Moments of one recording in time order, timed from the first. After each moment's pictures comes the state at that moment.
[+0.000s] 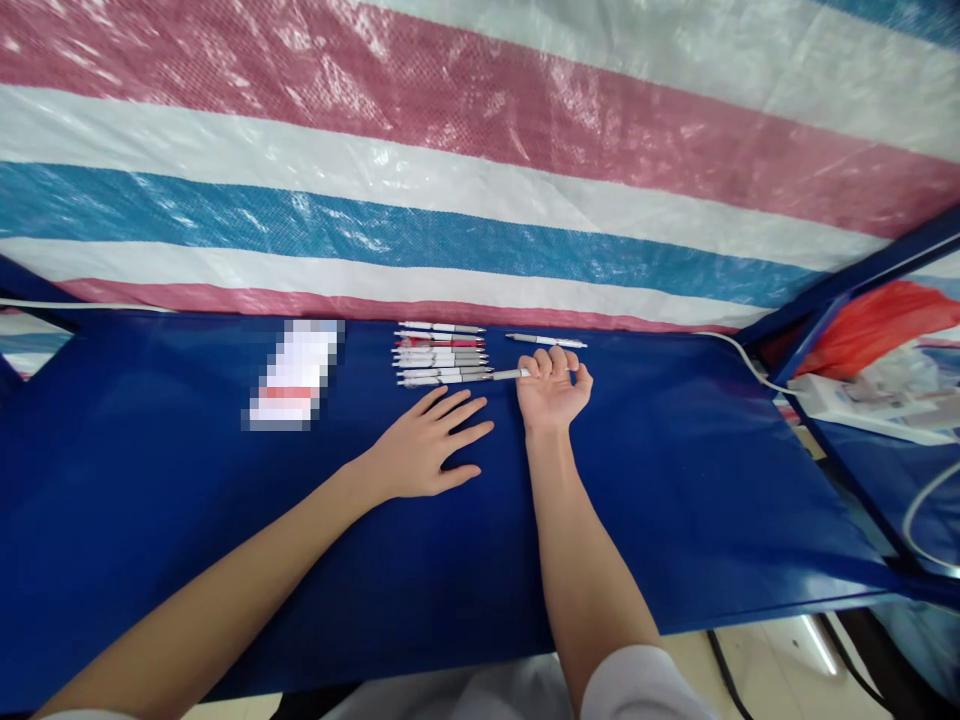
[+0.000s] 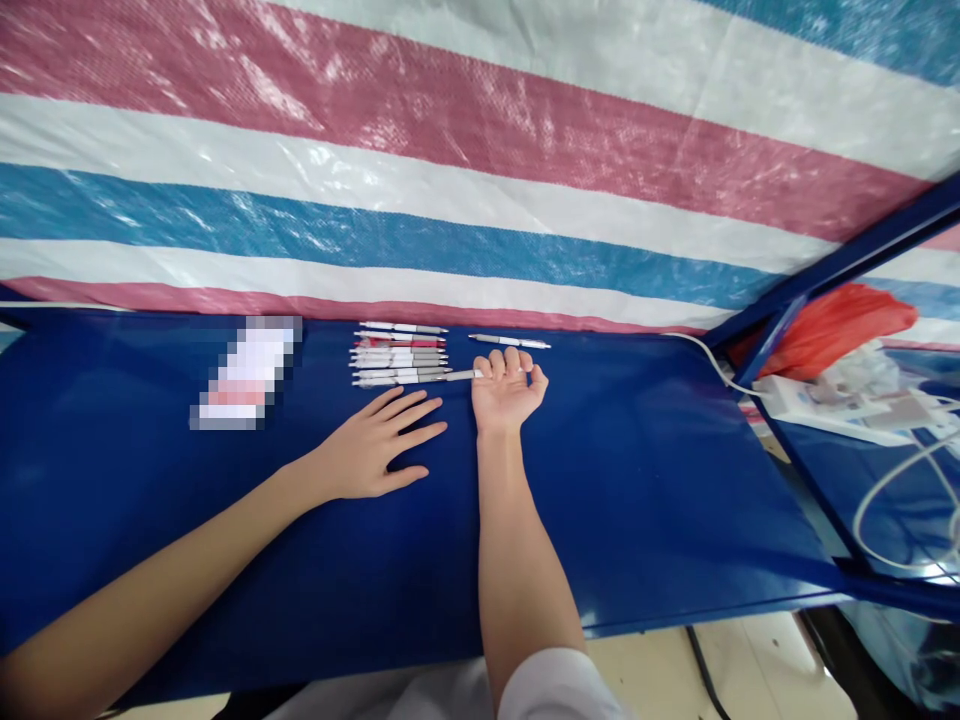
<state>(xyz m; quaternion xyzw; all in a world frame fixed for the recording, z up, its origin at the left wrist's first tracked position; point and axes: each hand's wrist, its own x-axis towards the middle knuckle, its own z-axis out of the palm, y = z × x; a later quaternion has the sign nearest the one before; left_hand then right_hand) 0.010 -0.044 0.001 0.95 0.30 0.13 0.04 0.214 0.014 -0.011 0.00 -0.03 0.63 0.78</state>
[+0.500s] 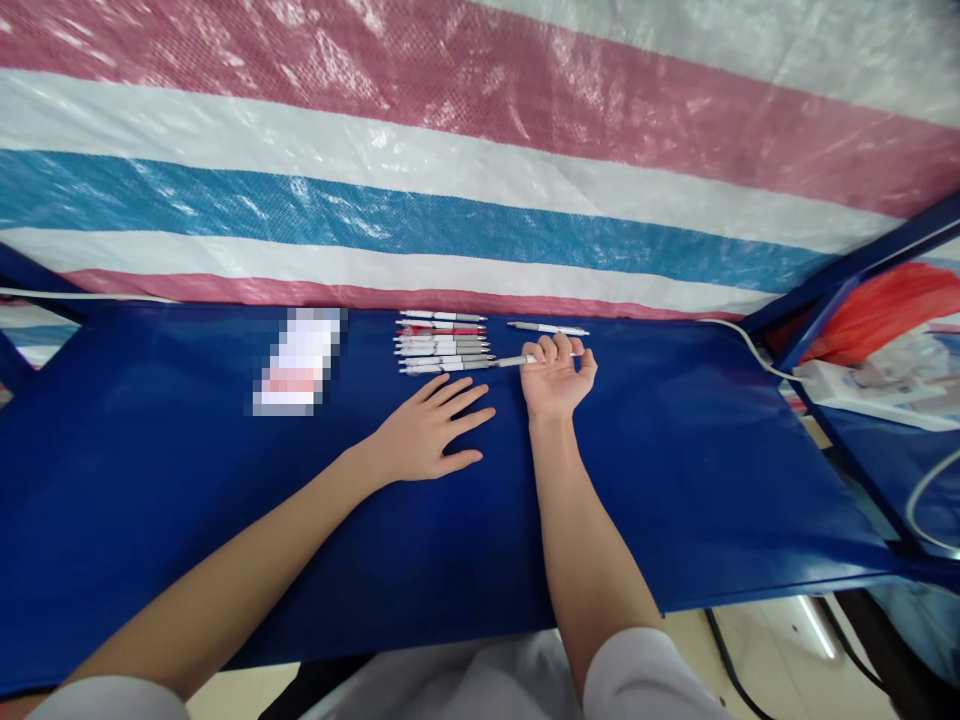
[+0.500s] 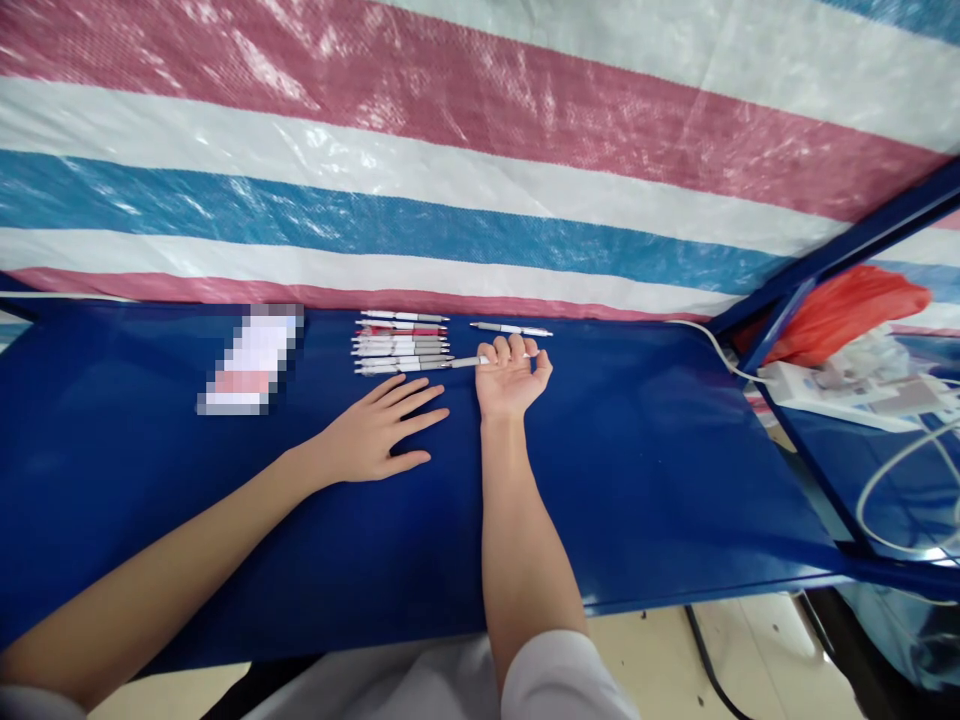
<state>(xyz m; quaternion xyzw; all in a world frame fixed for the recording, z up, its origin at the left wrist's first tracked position) 0.008 -0.044 -0.003 0.95 0.30 0.12 0.04 0.217 0.014 -0.011 0.00 -0.03 0.62 0.78</state>
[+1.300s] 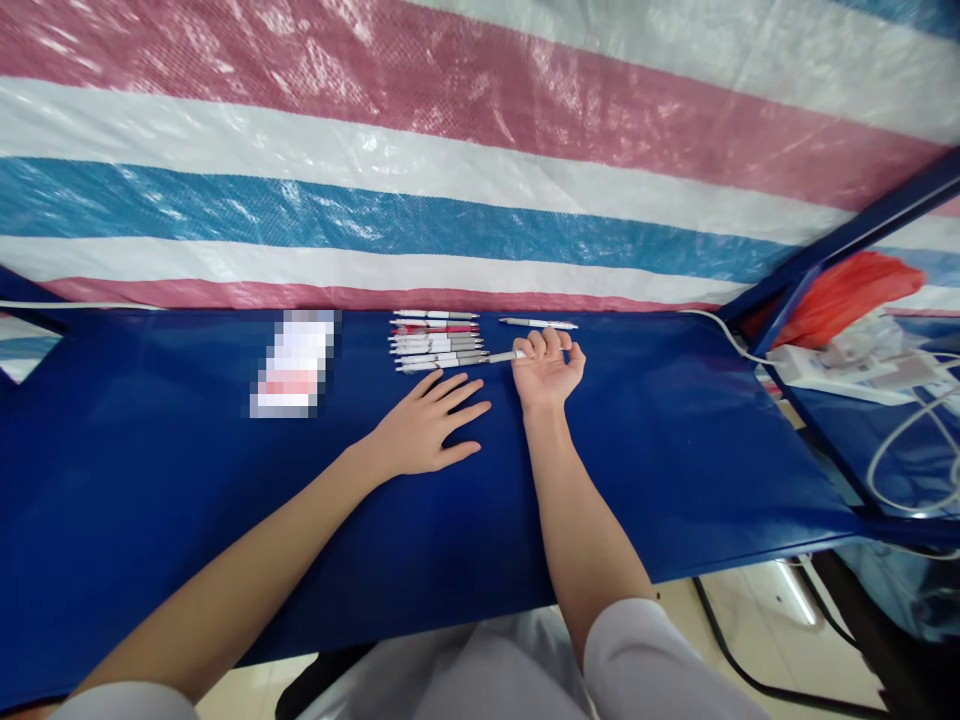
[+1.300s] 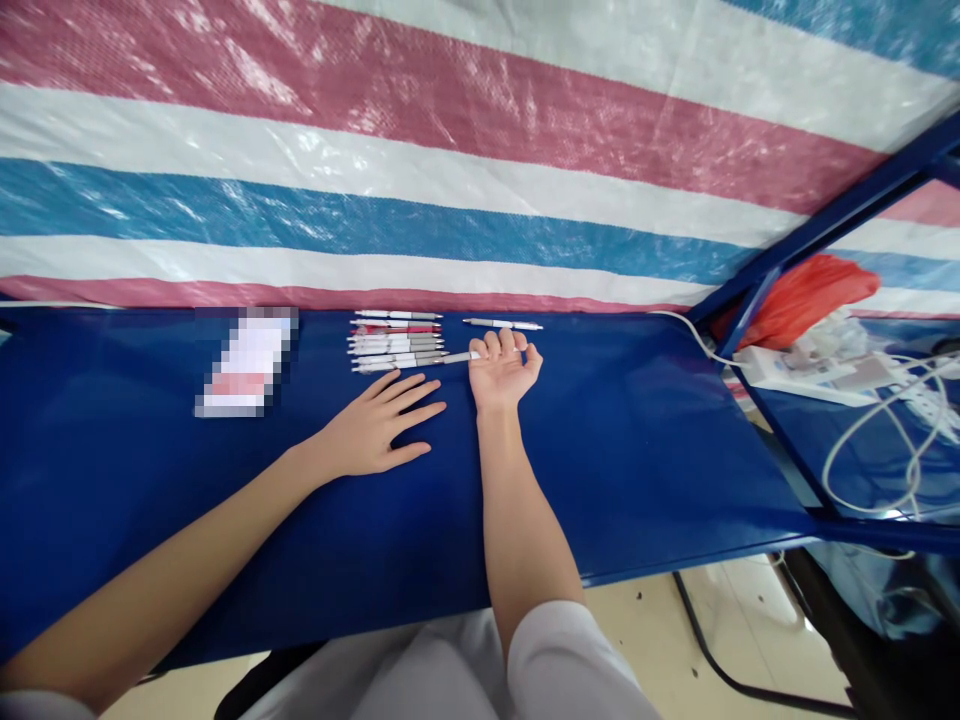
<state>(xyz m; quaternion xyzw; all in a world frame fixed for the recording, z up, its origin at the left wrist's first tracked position) 0.009 -0.044 -0.001 0.95 0.29 0.13 0.04 0.215 0.012 -0.011 -0.02 -0.05 0.62 0.78</state>
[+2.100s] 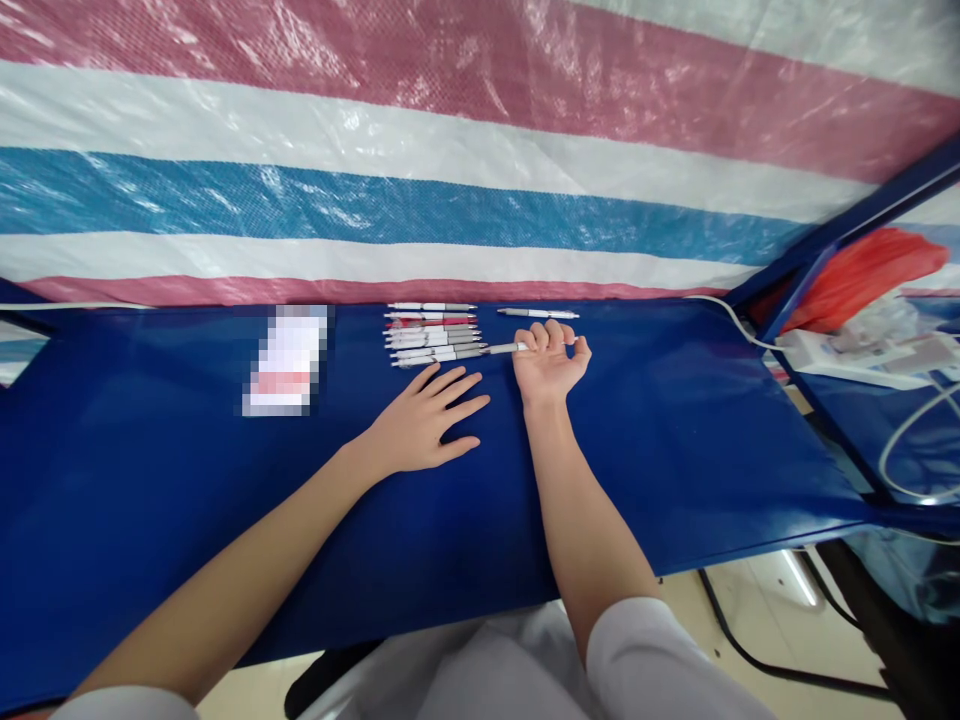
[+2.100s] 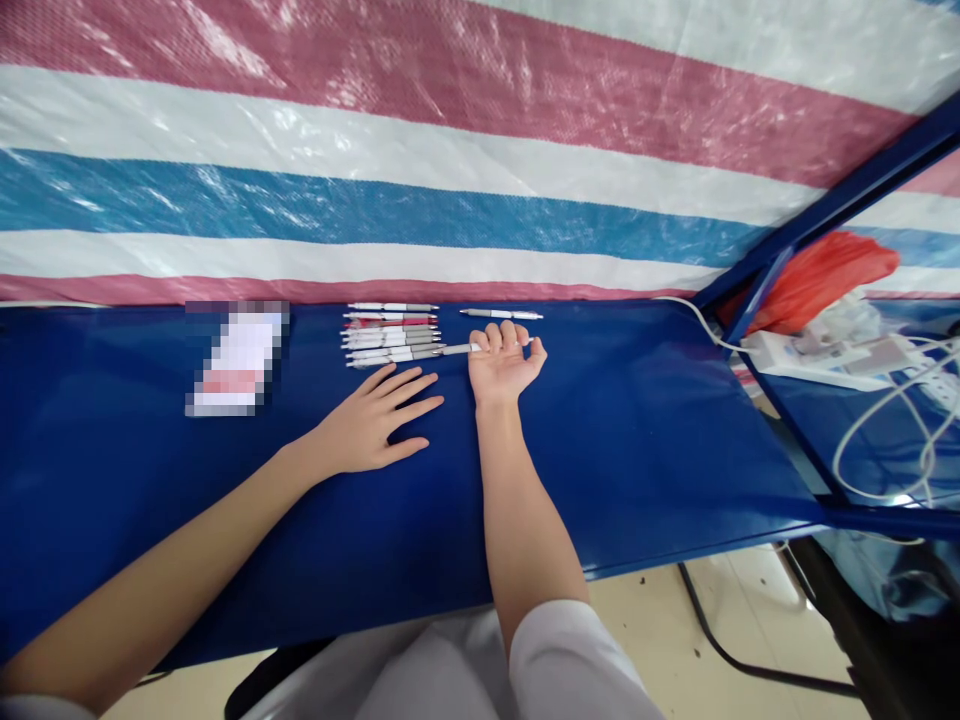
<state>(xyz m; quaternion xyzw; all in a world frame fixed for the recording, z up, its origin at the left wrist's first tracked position) 0.010 -0.044 0.000 0.95 0.29 0.12 0.05 0.216 0.011 -0.011 -0.02 -0.03 0.60 0.80</state>
